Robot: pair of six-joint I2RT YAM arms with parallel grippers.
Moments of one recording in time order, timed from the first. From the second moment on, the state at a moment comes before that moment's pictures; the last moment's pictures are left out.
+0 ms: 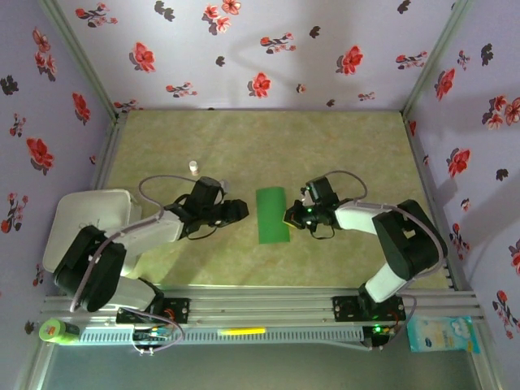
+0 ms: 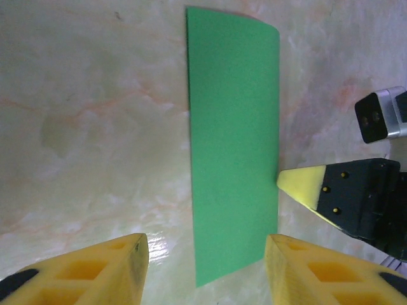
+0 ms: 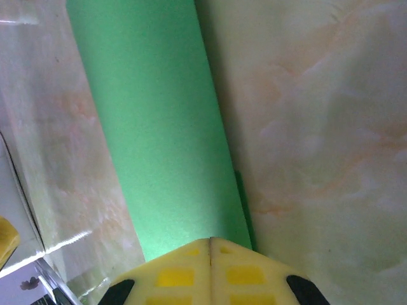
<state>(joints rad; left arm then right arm) -0.65 1.42 0.69 -0.07 0.29 -0.86 0.48 1.61 0.67 -0.03 -0.51 0.85</state>
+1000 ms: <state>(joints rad) -0.68 1.72 0.80 0.07 0.33 -0.93 0.48 1.64 0.61 0.09 -0.51 0.87</state>
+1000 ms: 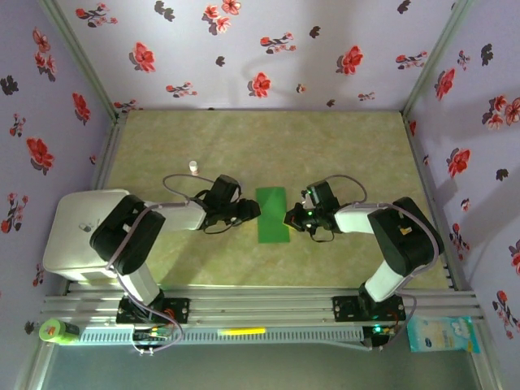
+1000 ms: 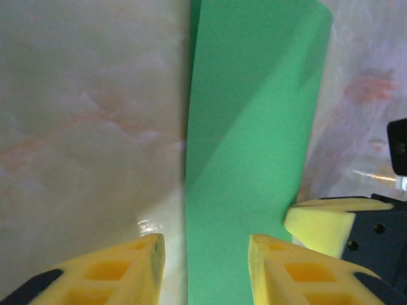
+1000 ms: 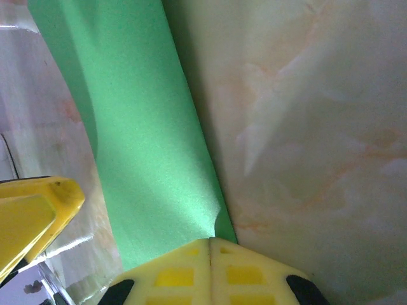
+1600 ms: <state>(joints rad) -0.69 1.78 0.82 0.10 0.35 -0.97 0.48 1.64 0.61 0.08 -0.51 0.86</state>
